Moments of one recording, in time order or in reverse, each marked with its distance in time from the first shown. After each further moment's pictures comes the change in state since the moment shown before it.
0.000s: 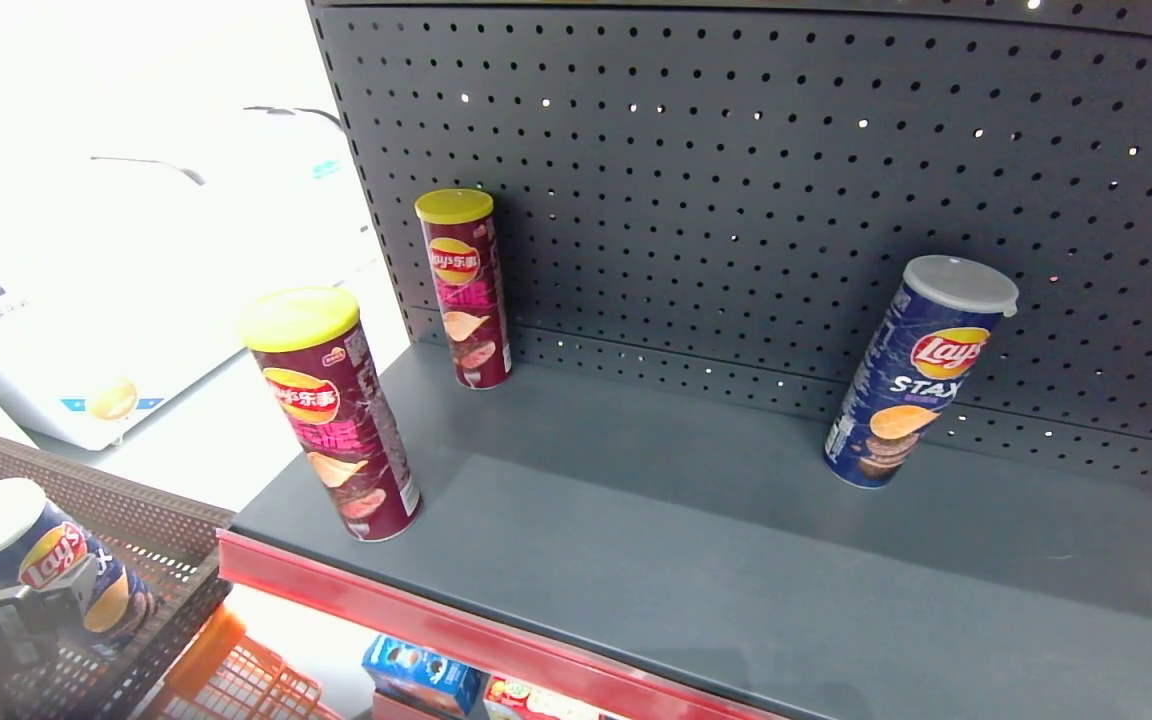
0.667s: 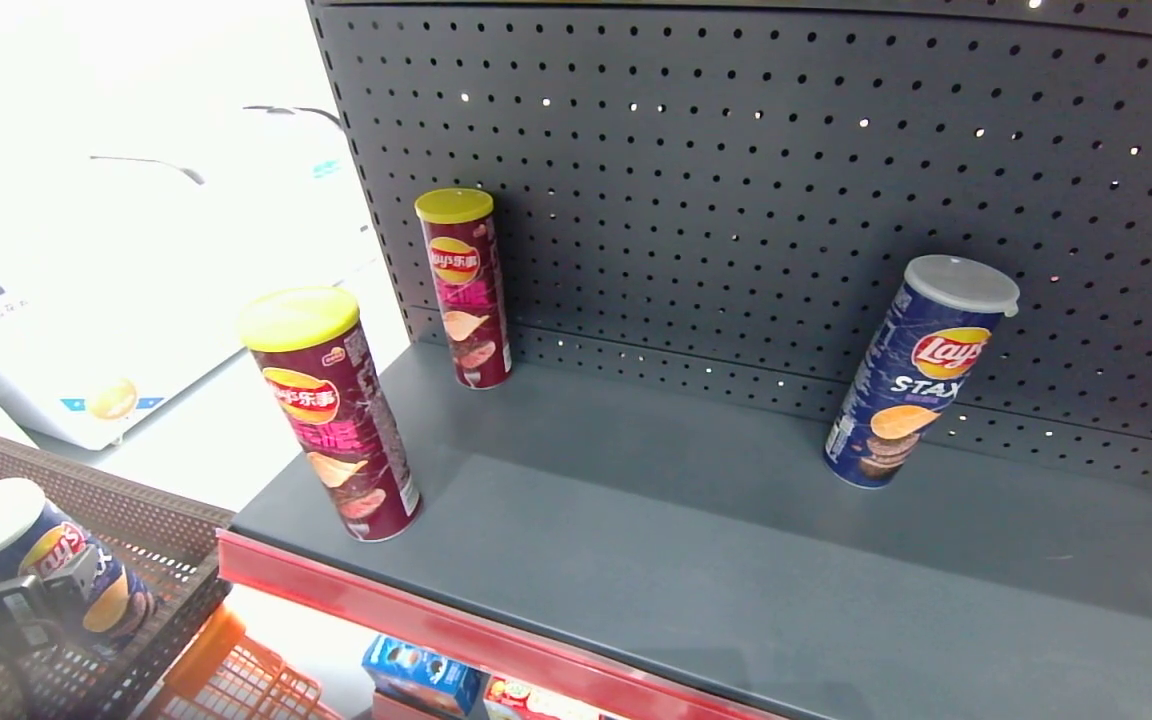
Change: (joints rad) left arm 0.129 0.291 0.063 -0.392 -0.115 -0.016; right arm 0.000 0.000 0.000 0.000 0.000 0.000
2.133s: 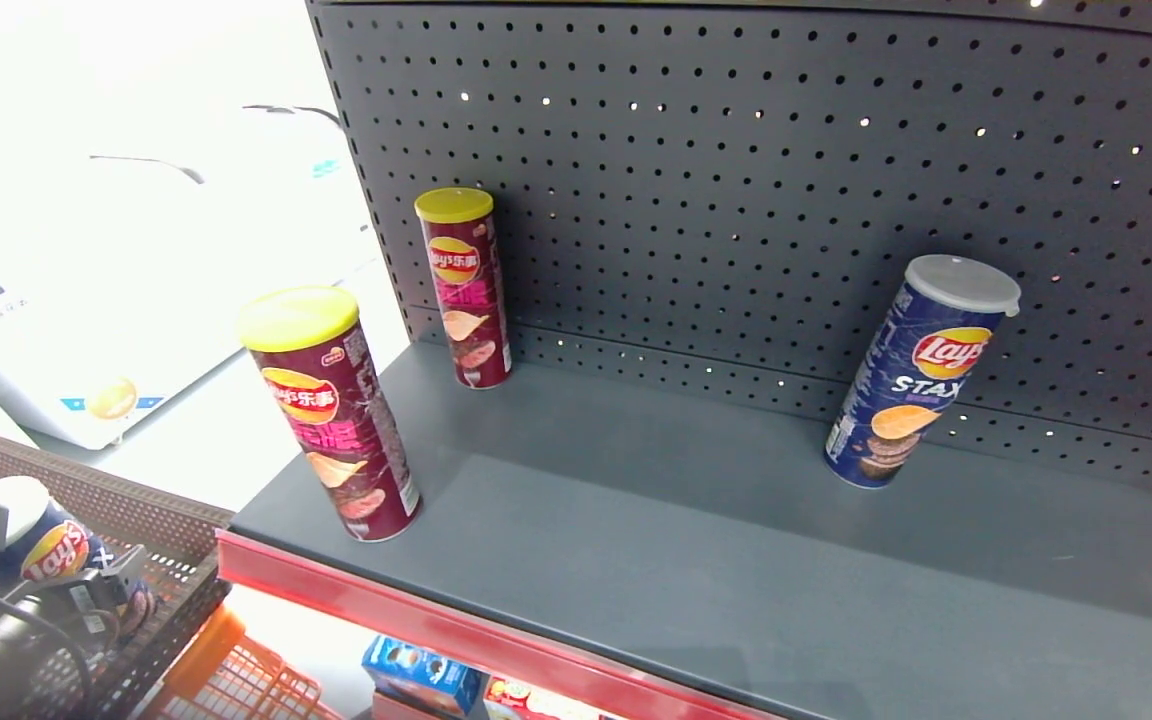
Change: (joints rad) left arm -0.011 0.274 -0.037 -0.196 -0.111 0.019; right arm 0.000 0.000 0.000 0.000 0.000 0.000
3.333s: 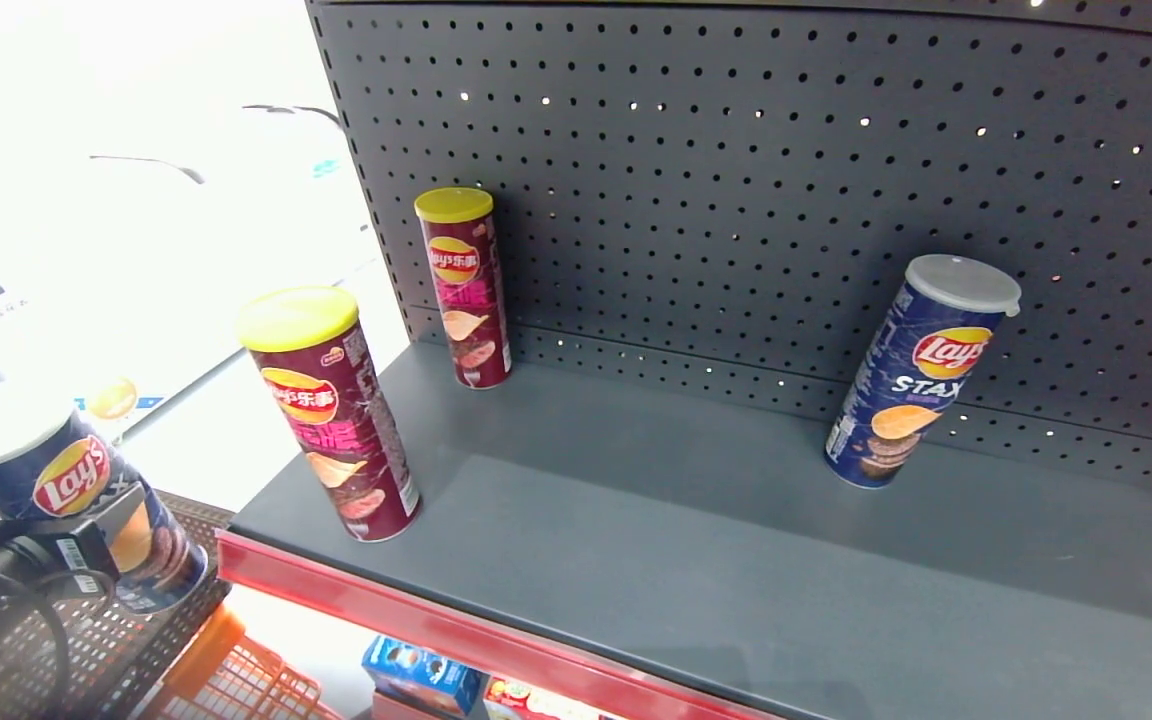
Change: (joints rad) left arm -0.198 -0.503 -0.134 0.508 -0.033 0.019; right arm 0.000 0.000 0.000 0.000 0.000 0.000
